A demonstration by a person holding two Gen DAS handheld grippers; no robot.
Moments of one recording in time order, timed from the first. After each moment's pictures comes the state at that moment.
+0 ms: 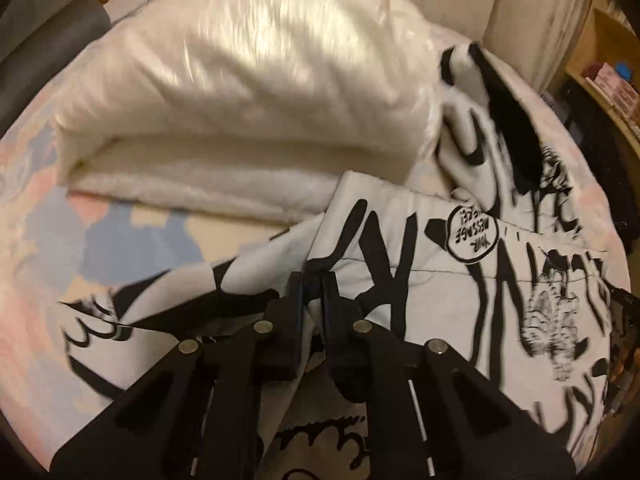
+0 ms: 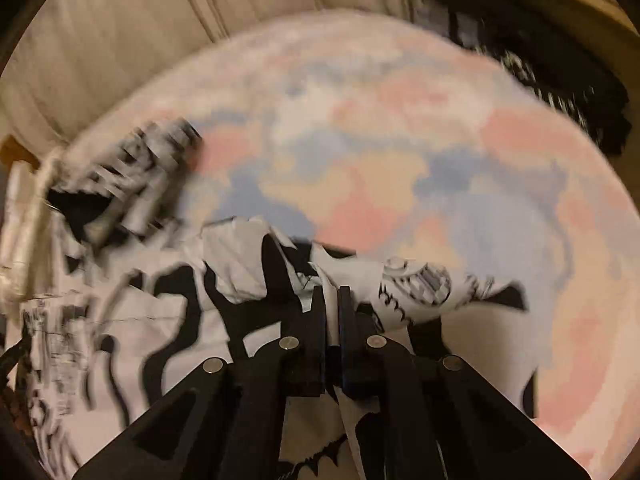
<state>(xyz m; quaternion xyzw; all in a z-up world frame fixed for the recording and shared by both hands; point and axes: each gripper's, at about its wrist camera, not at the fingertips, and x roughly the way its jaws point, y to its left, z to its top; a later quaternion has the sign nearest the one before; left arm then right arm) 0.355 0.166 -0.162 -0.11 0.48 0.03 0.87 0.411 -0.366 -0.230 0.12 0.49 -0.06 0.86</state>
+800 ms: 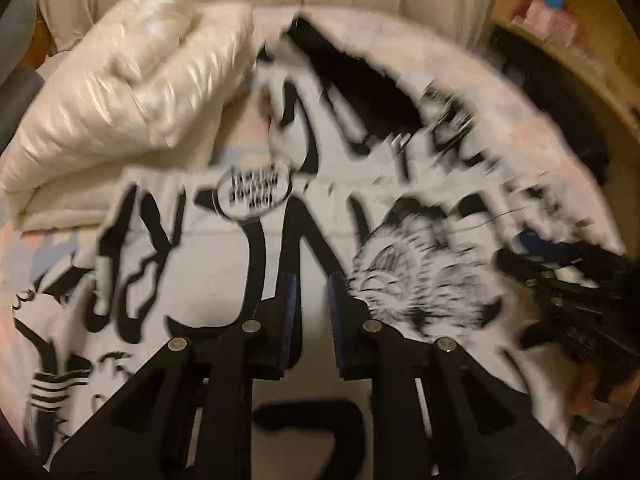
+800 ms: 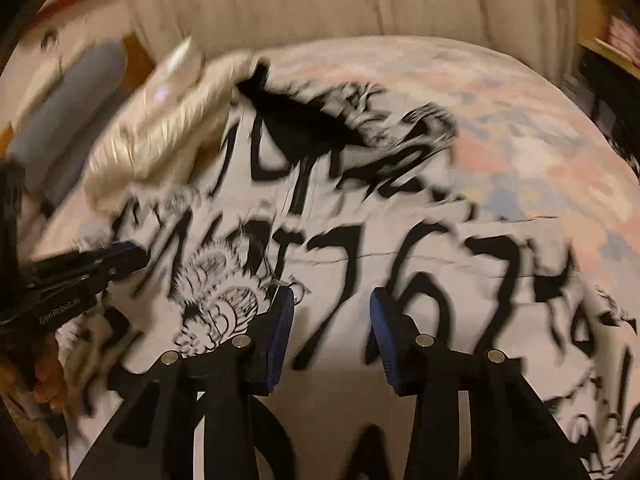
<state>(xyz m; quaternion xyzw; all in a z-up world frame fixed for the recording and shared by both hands) 0.331 0.025 -0.141 -0.02 0.48 -0.04 0.88 0.365 -0.159 -0.186 -0.02 0.46 0.15 0.88</state>
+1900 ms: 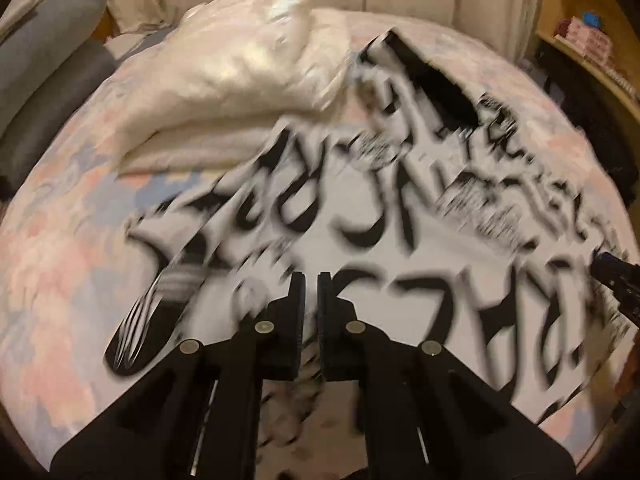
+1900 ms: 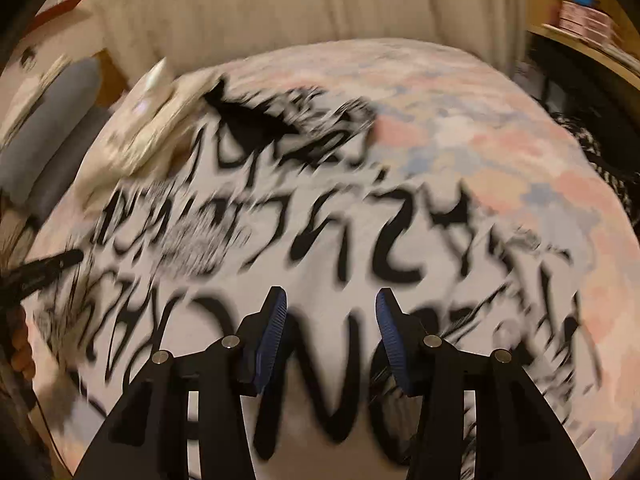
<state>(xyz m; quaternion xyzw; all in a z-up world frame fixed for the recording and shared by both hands) 0.217 0.107 -0.096 -0.03 0.47 0.05 0.88 0.271 -0.202 -0.142 0.01 0.47 0.11 0.88</state>
